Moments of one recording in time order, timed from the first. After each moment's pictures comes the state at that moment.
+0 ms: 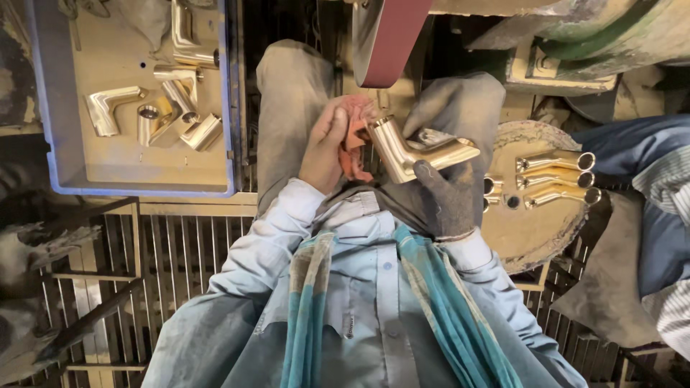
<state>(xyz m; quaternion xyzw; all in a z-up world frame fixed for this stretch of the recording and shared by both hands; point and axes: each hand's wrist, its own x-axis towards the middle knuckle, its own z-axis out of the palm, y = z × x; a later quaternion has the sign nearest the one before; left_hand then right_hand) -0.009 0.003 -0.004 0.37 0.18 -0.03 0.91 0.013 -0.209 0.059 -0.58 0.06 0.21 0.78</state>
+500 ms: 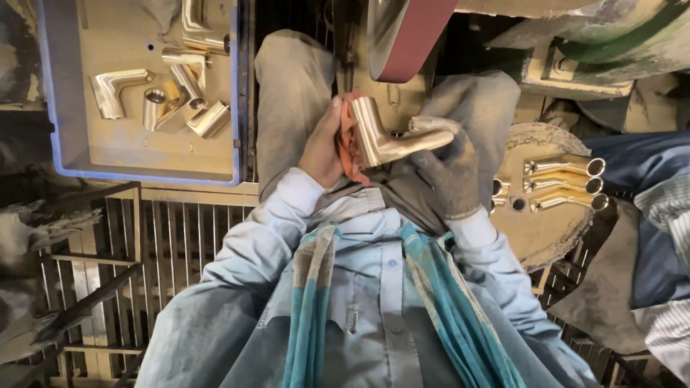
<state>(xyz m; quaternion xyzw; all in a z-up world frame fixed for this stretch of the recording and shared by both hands) -0.011 0.014 -0.031 0.20 0.21 -0.04 0.96 0.045 -0.206 0.032 -0.71 -0.14 0.20 0.66</state>
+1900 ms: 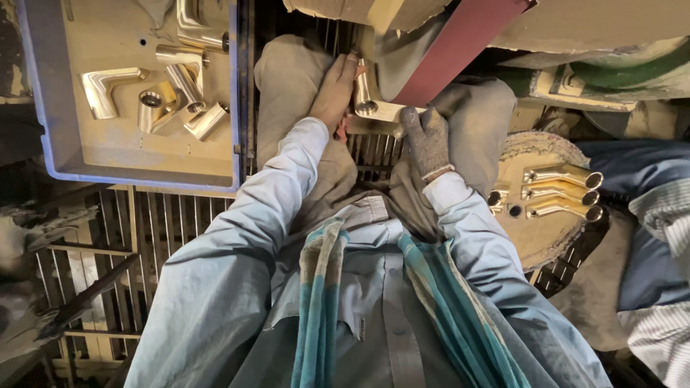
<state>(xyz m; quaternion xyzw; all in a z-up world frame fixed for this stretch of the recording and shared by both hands) 0.091 0.055 -0.139 0.55 0.27 -0.05 0.79 0.109 -0.168 -0.078 -0.82 -0.11 0.19 0.53</state>
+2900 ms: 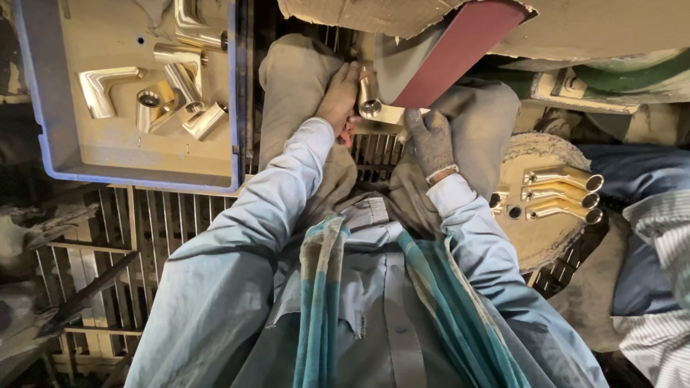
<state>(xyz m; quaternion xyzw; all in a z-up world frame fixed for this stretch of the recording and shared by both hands) 0.099 0.040 -0.146 0.41 0.40 -0.11 0.81 0.113 -0.176 -0.088 -0.78 -0.01 0.27 0.56</state>
